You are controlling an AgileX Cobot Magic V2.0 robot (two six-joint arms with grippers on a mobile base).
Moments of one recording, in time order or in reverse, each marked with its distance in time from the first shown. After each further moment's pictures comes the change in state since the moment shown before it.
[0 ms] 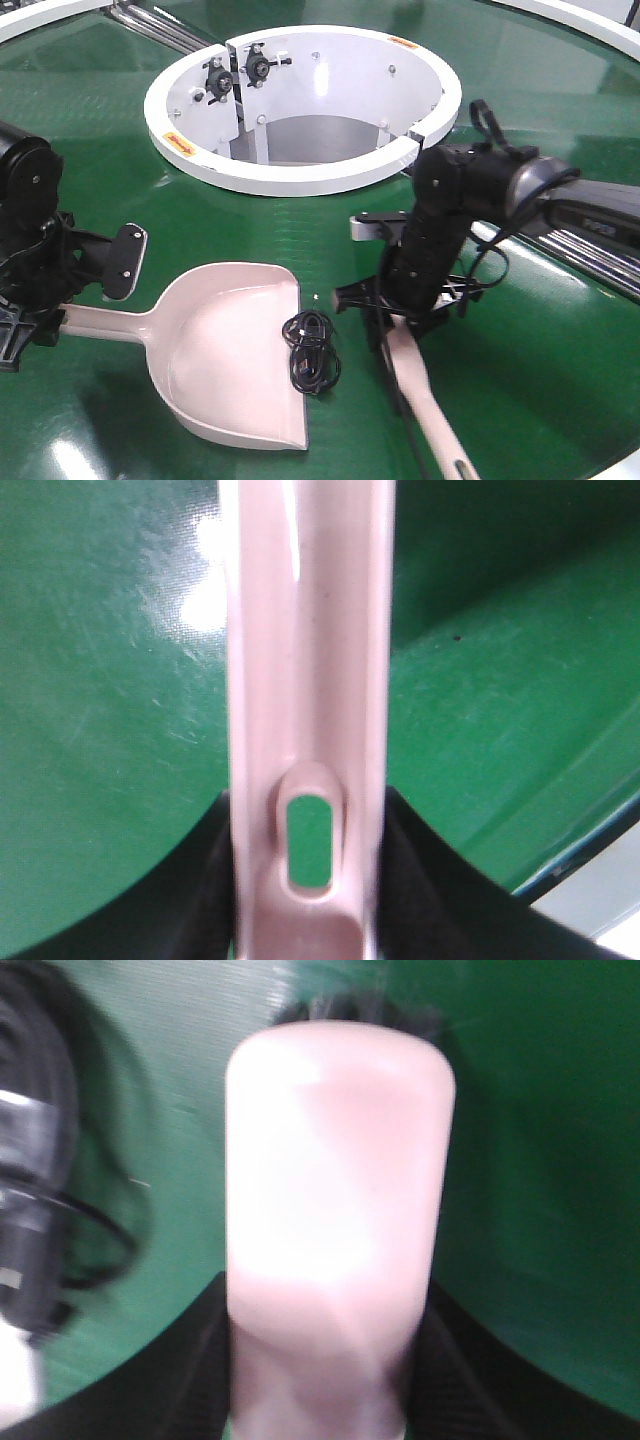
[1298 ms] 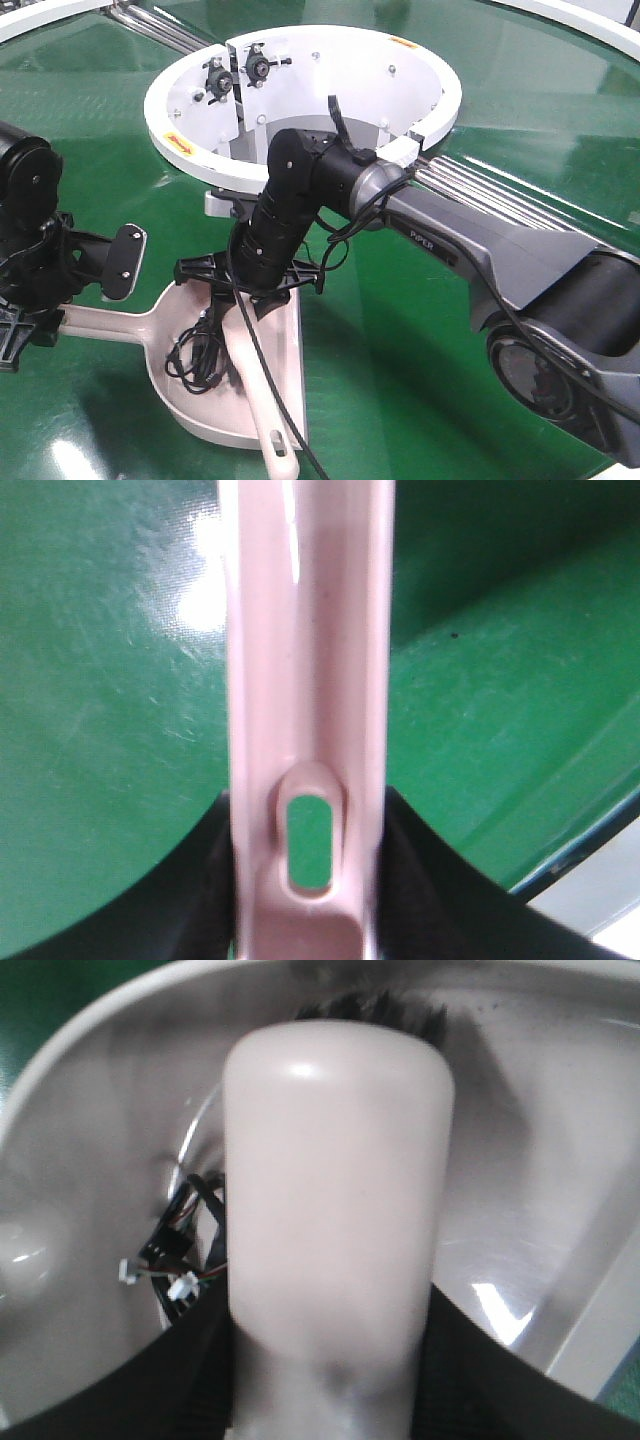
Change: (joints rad) left arm 0.000 0.000 0.000 0.000 0.003 0.000; right arm 0.209 0.318 -0.594 0.221 0.103 0.079
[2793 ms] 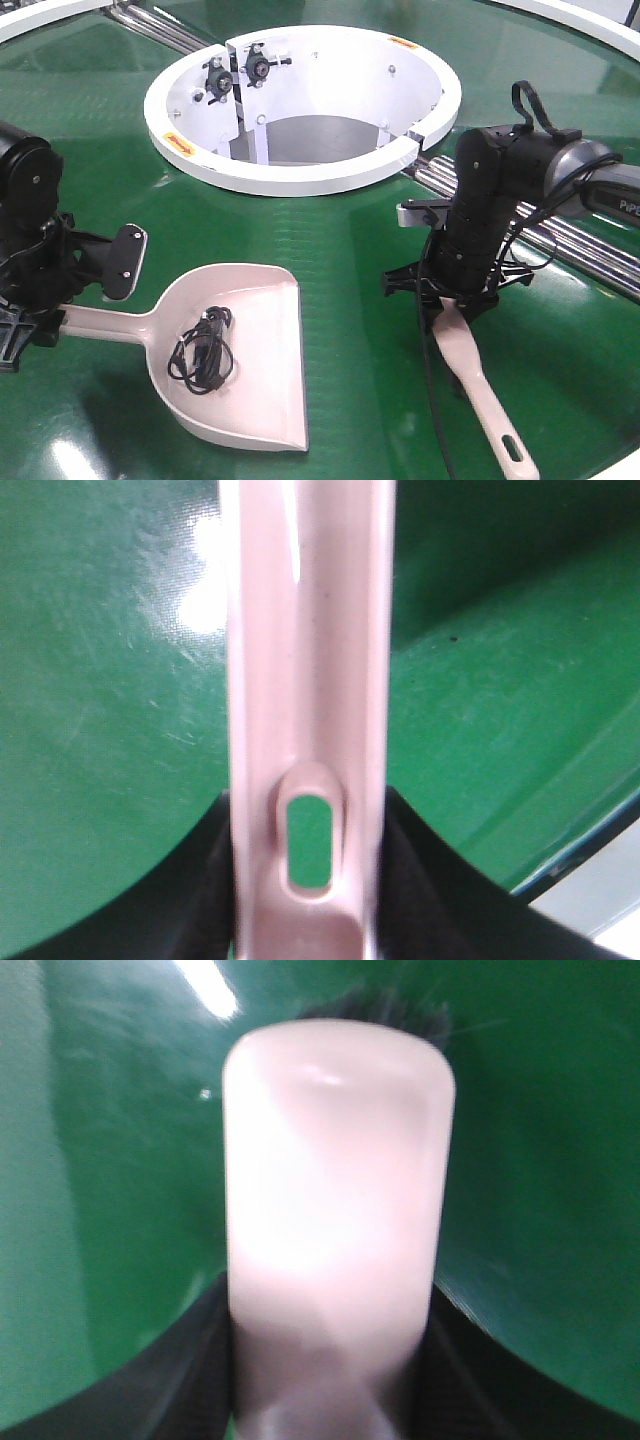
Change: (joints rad) left arm 0.000 0.000 0.000 -0.001 -0.001 0.000; right arm -0.333 -0.333 0.590 -0.315 -0.053 -0.089
